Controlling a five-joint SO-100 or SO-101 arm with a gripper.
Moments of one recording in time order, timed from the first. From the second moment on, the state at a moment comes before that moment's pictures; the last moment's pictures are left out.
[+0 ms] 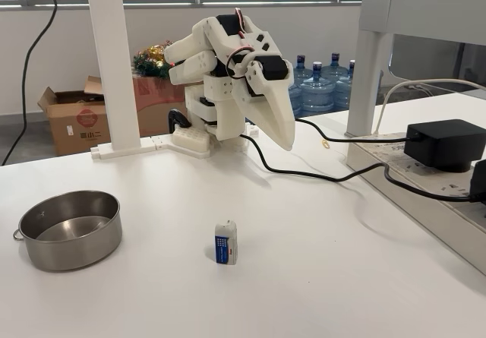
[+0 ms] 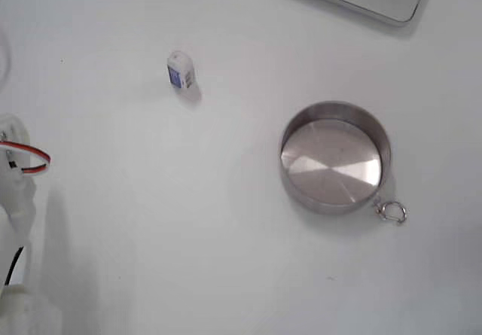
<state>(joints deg) -11.1 200.0 181.4 62.6 -5.5</state>
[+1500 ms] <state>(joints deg) -10.8 200.0 181.4 62.6 -6.1</state>
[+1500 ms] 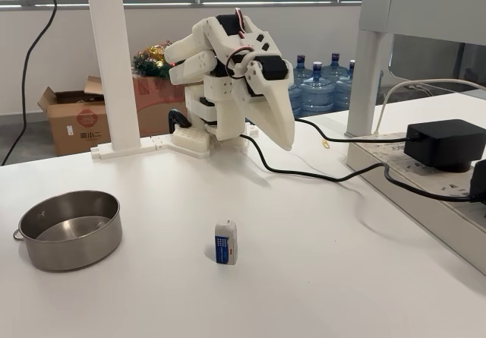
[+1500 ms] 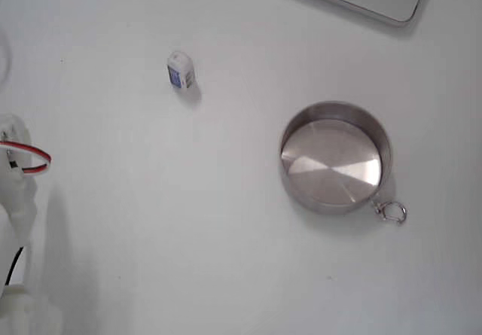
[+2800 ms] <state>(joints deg) 12.4 182.2 181.6 33.9 88.9</state>
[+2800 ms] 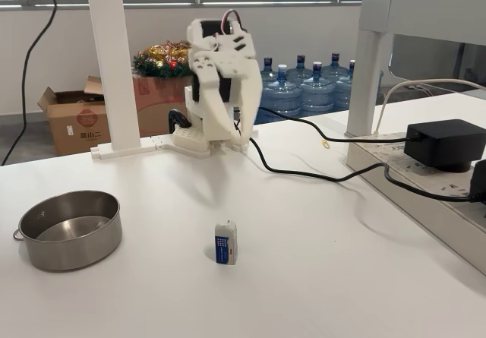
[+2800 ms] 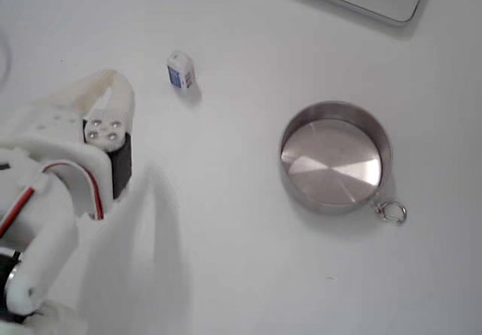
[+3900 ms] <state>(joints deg) 16.8 117.7 181.1 -38.8 89.9</state>
